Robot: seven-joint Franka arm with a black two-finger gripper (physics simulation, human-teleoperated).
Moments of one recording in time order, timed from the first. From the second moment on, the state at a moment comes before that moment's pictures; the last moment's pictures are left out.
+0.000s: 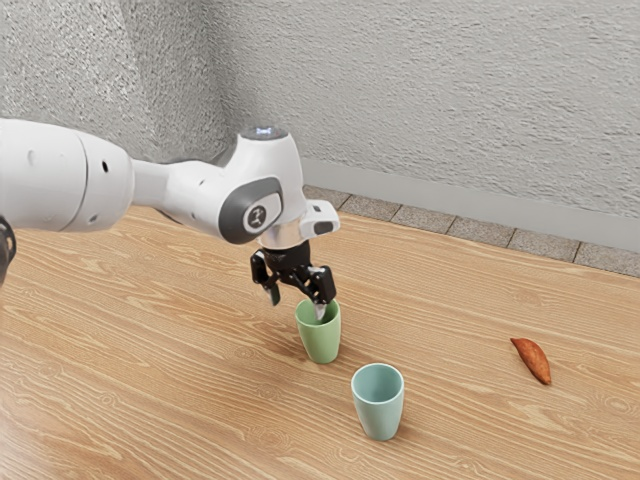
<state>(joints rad) -0.23 0.31 0.03 -1.89 -0.05 2.19 -0.16</state>
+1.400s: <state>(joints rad) -0.23 0.39 0.07 -1.89 -0.03 2.29 -0.25</state>
